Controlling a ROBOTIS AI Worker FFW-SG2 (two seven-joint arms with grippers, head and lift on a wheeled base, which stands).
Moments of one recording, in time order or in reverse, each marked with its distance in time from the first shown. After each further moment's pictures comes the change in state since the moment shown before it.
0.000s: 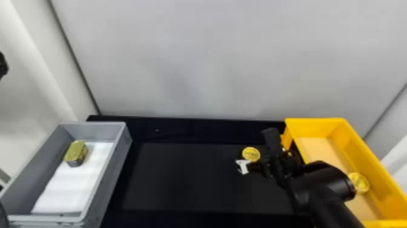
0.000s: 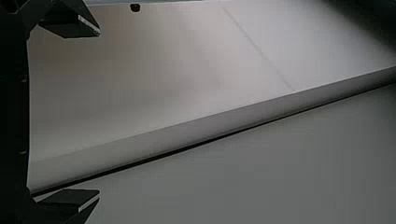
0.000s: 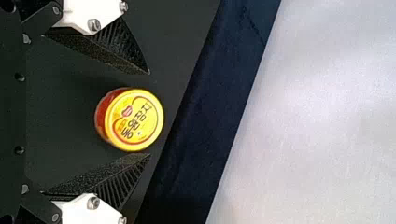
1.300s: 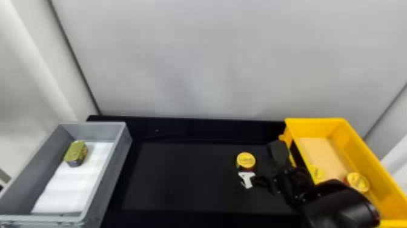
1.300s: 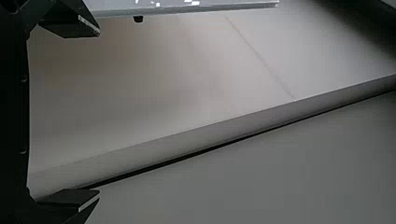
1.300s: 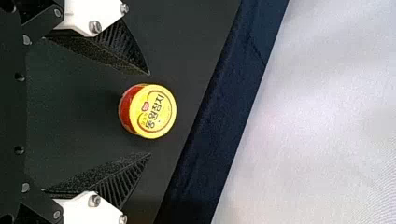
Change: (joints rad) left arm 0.011 0.000 0.033 -0.008 0.021 -0.003 0.000; right arm 0.246 -0.069 -0.019 -0.405 0.007 0.132 0.006
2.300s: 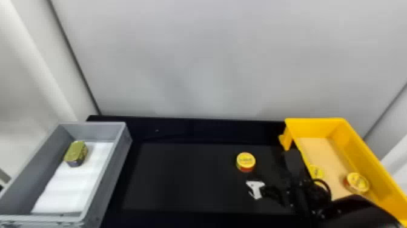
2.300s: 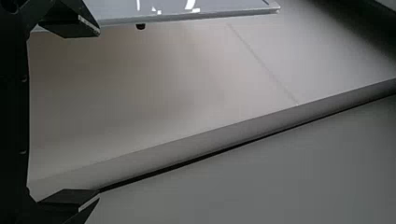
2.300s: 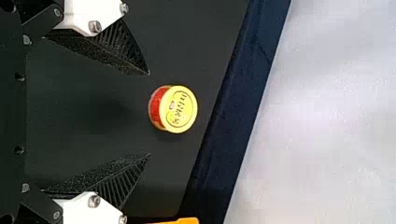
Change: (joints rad) left arm 0.007 0.000 0.021 -0.004 0.007 0.000 -0.002; right arm 0.151 -0.048 -0.057 -0.228 -0.025 0.088 0.013
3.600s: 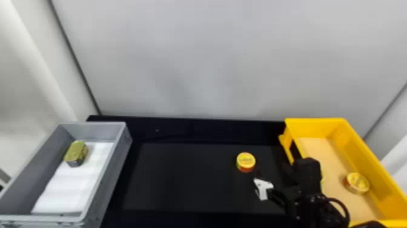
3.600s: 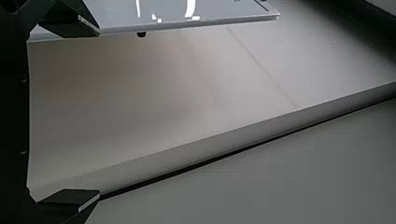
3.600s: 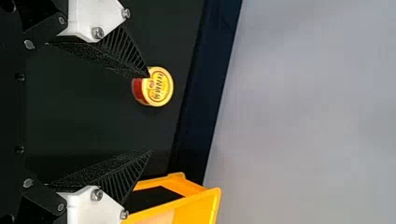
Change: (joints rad) left arm 0.004 0.000 0.024 -0.003 0.003 -0.002 -0.001; right arm 0.220 -0.001 -0.038 -0.294 -0.108 -0.009 -0.262
